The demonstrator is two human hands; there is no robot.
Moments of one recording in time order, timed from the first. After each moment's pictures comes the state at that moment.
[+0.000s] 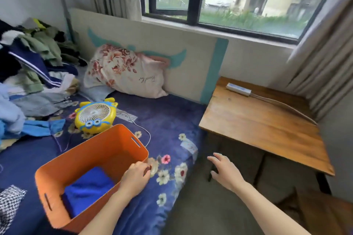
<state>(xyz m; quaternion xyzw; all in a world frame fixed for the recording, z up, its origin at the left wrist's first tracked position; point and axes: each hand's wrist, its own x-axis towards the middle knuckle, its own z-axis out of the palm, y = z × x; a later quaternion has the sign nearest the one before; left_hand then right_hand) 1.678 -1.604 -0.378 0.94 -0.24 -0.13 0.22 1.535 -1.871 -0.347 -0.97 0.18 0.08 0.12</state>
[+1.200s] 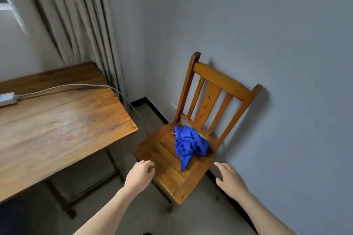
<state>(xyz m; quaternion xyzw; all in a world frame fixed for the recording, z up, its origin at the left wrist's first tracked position) 1.312 -2.164 -0.432 0.66 -0.68 -0.28 0.12 1.015 -2.124 -0.386 -0.65 0.73 0.04 0.22</state>
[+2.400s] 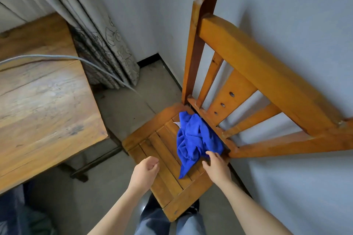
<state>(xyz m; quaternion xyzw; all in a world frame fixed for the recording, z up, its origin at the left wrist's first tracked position) 1.186 -2.330 -0.507 0.78 -0.44 -0.43 0.09 0.960 -2.365 -0.569 -0.60 0.69 0.05 0.40</state>
